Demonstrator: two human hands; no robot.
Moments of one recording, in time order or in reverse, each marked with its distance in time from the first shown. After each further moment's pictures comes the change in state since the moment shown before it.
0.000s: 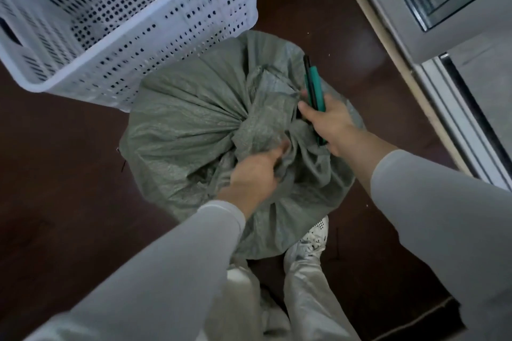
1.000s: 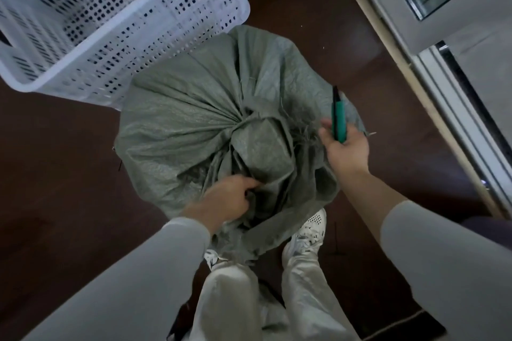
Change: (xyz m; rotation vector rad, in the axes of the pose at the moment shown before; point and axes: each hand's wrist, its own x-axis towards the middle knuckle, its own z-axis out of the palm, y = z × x) left_hand -0.023 -0.037 0.021 0.095 -0.222 0.024; right_hand -0.044 0.059 -0.026 0.061 0.233 0.029
